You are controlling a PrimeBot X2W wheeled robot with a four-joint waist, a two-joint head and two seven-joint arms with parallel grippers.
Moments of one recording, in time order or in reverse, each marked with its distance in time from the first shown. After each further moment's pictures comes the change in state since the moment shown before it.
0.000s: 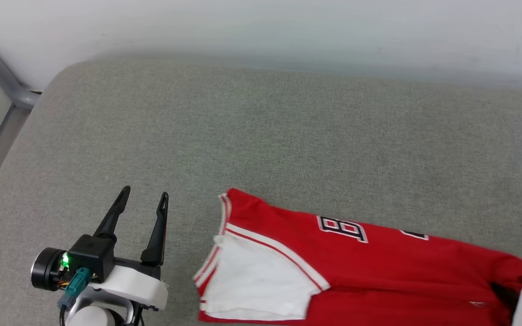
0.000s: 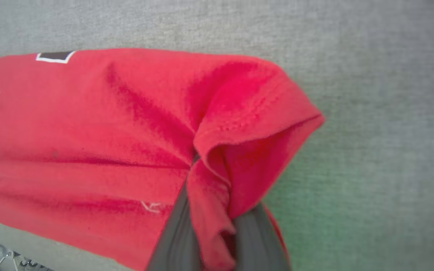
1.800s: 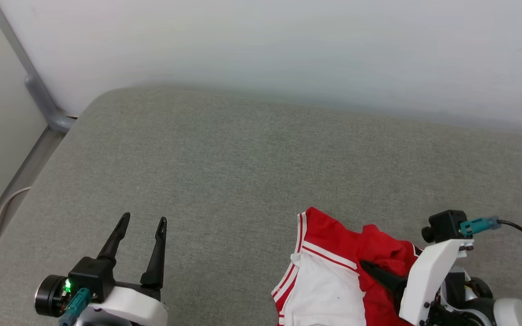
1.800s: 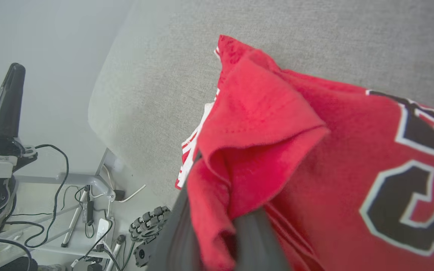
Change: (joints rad) left arm 0.086 -0.067 0.077 0.032 0.033 -0.053 0.000; right arm -0.025 0.304 0.168 -0.328 0.037 -0.001 0.220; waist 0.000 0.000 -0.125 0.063
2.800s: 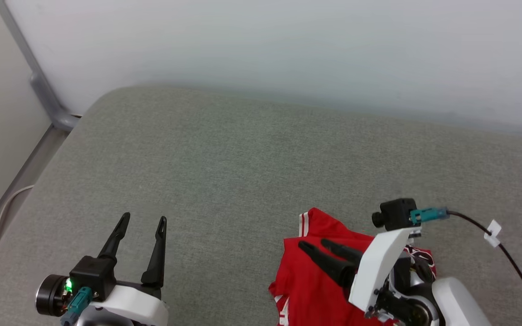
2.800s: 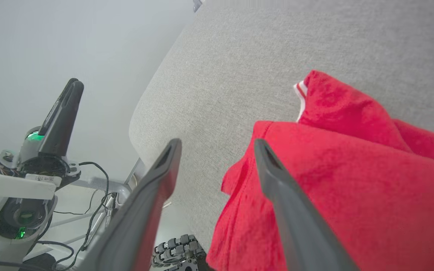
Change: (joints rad) left arm -0.006 -0.025 0.021 0.018 0.026 -0.023 0.000; right arm -0.138 0.003 0.240 0.219 0.123 0.000 -0.300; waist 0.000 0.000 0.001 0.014
